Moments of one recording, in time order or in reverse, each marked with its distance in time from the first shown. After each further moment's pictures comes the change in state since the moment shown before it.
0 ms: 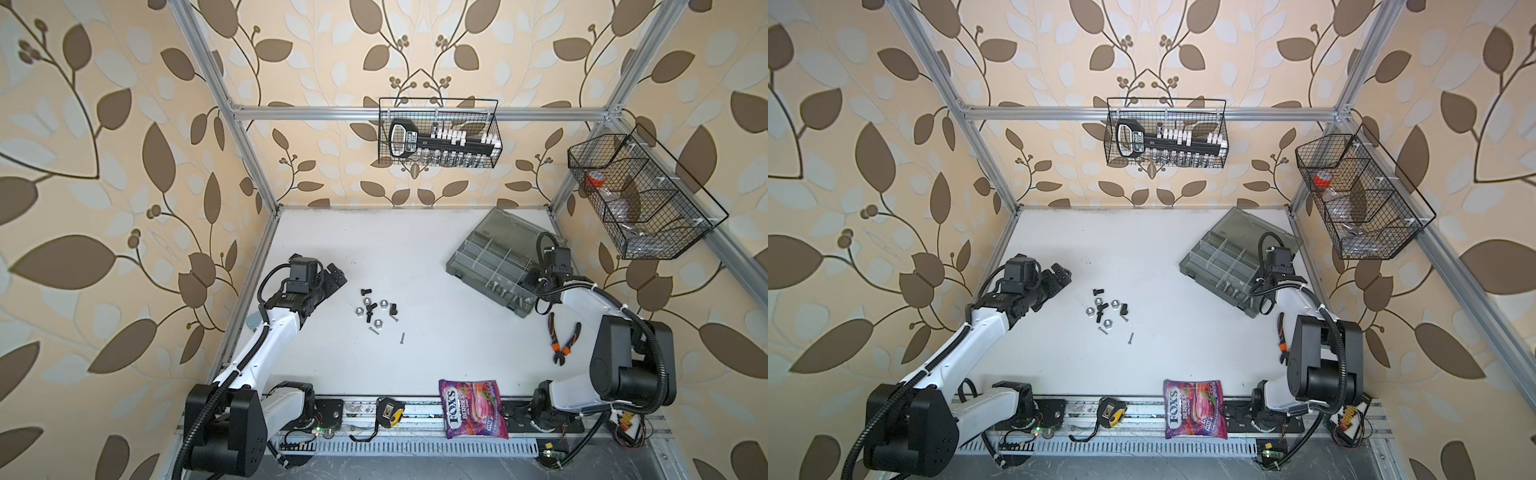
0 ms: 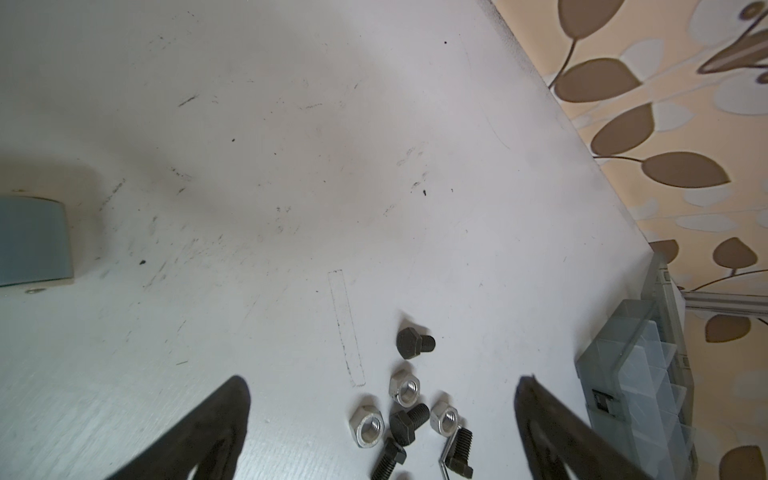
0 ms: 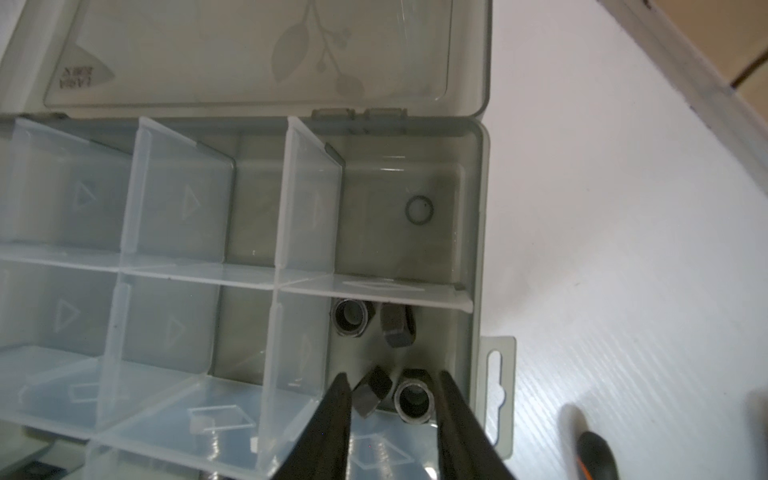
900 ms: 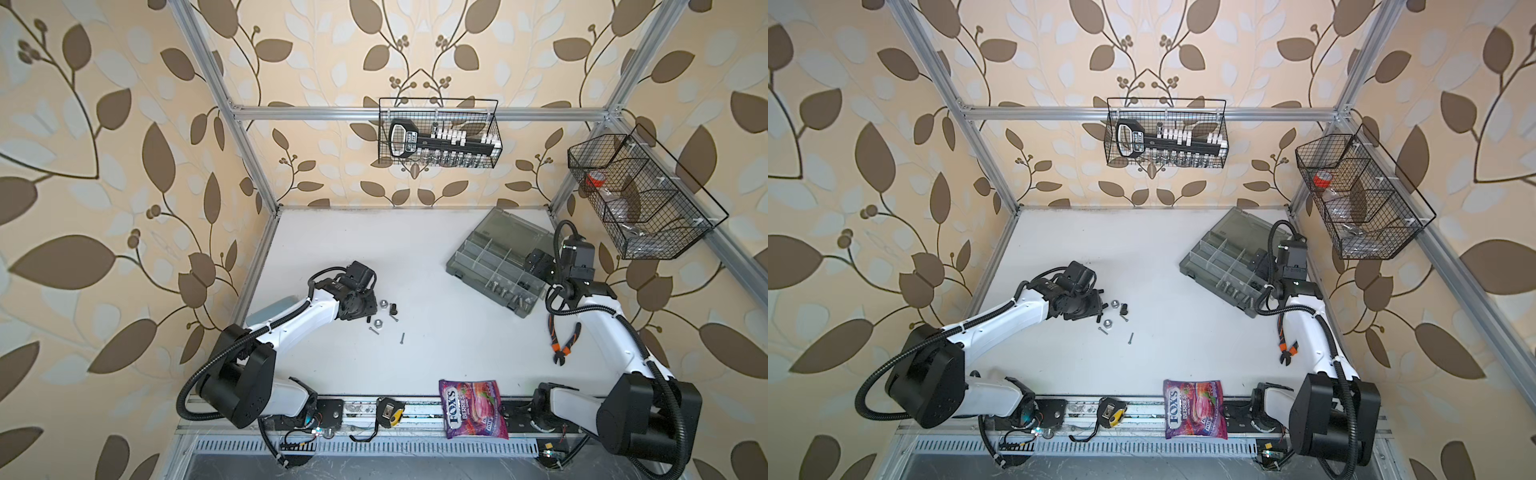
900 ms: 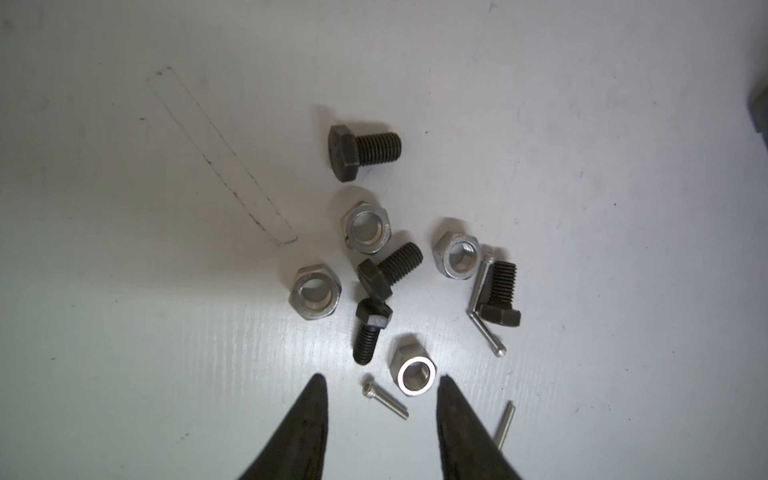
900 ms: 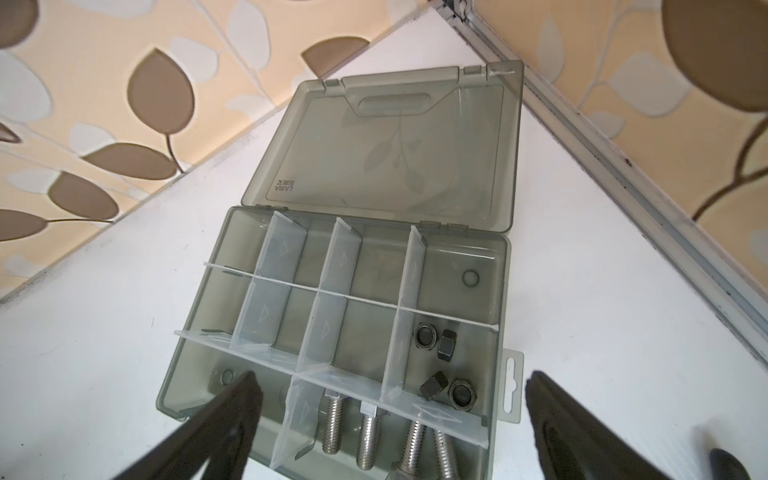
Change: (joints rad) left arm -0.433 0.280 0.144 -0.244 -0.084 0.089; right arm 0.000 -0.298 0.026 -0.019 -0.070 -0.049
